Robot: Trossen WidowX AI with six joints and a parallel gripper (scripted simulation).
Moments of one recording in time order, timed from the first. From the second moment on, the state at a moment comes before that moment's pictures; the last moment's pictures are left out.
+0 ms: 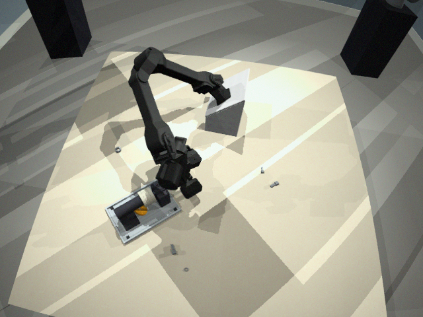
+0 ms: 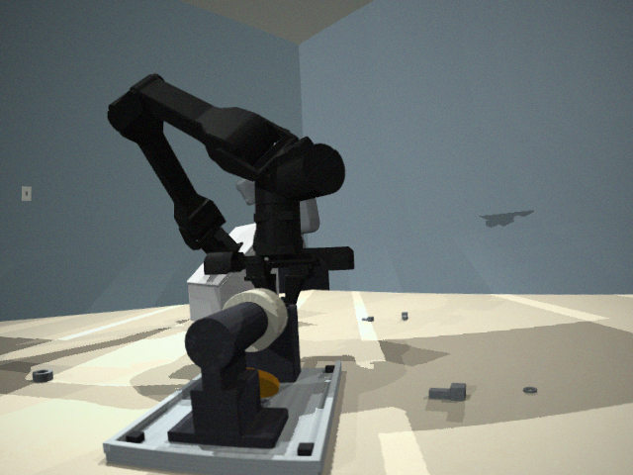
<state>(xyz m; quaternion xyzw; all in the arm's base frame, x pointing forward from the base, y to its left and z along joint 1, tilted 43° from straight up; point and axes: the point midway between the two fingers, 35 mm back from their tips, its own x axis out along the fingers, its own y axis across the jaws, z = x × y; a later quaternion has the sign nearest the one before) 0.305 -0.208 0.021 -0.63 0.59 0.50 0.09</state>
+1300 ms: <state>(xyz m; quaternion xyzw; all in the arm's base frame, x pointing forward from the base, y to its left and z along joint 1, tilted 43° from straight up) 0.307 -0.211 0.024 -0.63 0.59 0.50 0.09</state>
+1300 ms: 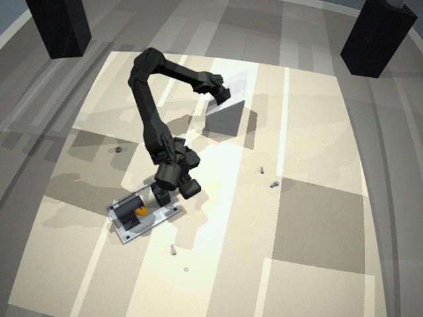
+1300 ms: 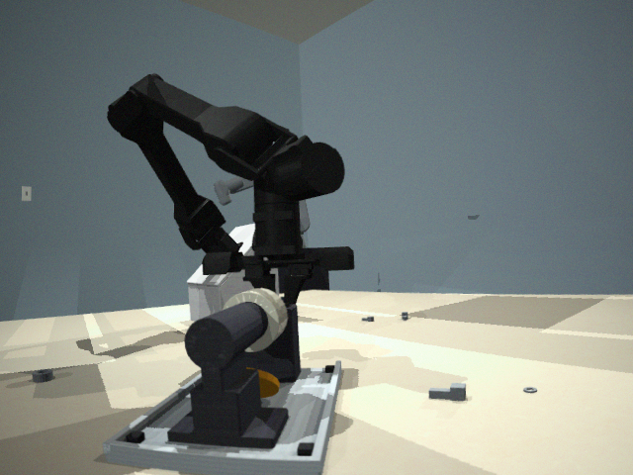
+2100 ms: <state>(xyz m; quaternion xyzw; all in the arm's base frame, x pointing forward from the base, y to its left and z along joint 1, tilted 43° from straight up) 0.309 -0.214 0.026 -0.63 0.59 0.50 0.09</state>
